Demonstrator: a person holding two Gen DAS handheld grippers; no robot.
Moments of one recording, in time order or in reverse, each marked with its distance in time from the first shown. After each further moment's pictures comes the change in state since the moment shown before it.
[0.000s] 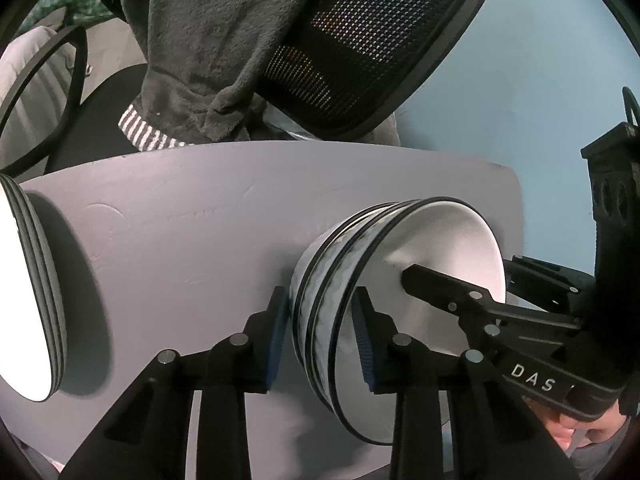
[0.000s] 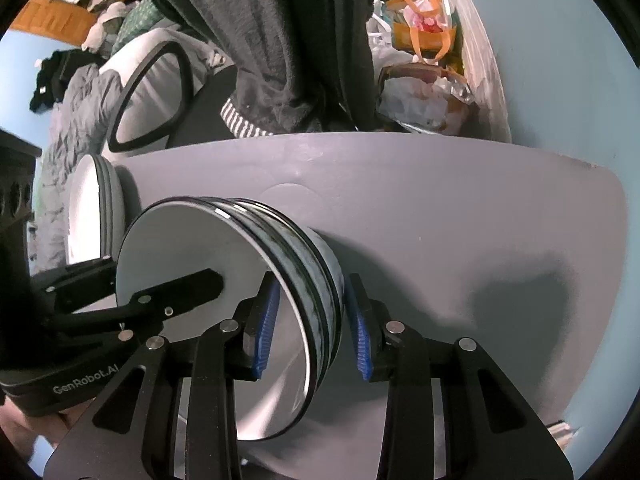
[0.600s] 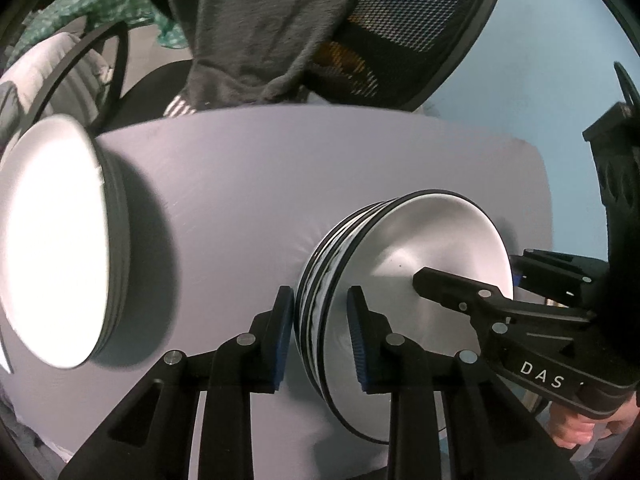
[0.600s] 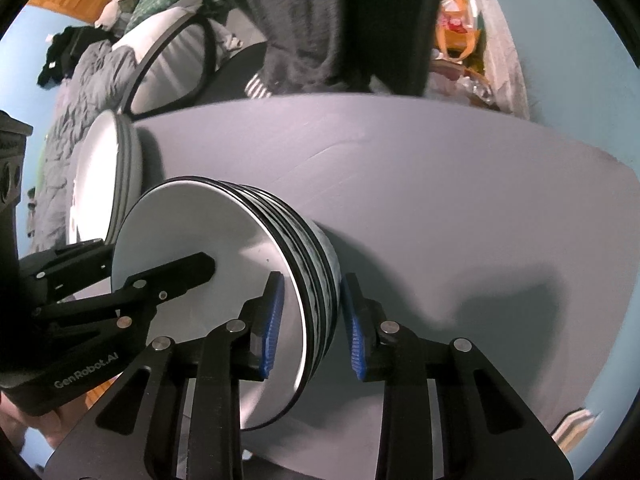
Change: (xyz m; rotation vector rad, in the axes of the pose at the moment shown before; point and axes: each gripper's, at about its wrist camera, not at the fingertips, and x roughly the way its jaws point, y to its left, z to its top) left arm -0.023 0.044 -0.049 0.022 -0.033 0.103; right arm 0.020 0.050 -0.023 -0.058 0.026 0.012
